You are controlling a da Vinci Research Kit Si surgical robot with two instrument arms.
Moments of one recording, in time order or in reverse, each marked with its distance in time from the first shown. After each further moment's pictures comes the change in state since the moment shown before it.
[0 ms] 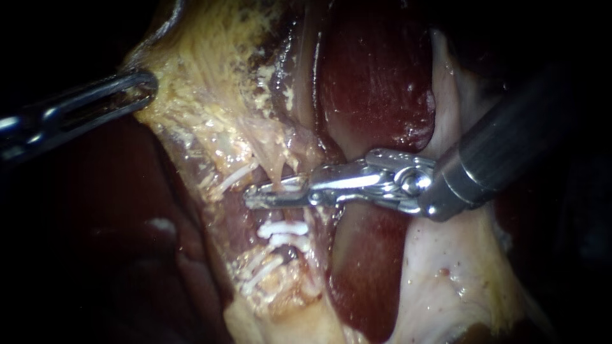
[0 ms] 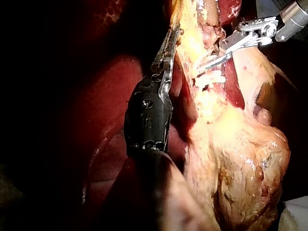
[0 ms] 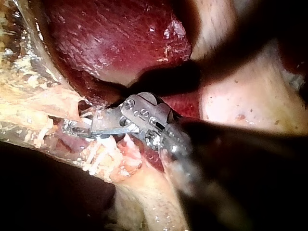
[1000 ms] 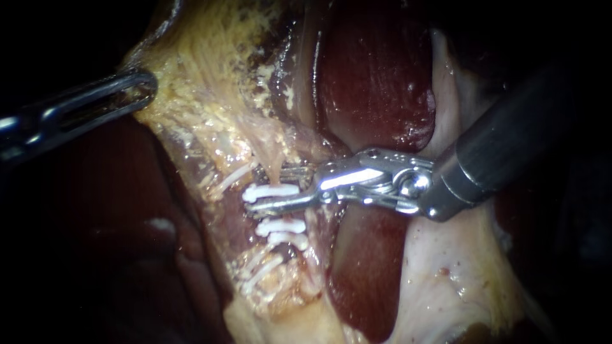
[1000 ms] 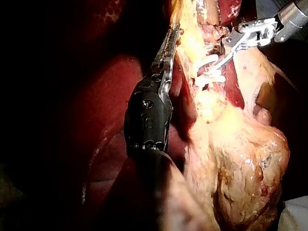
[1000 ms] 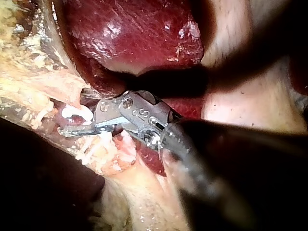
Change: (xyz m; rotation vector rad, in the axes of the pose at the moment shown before) right arm 0.000 -0.001 0.001 0.026 0.007 -0.136; left arm 0.000 0.000 0.000 -0.001 0.000 0.000
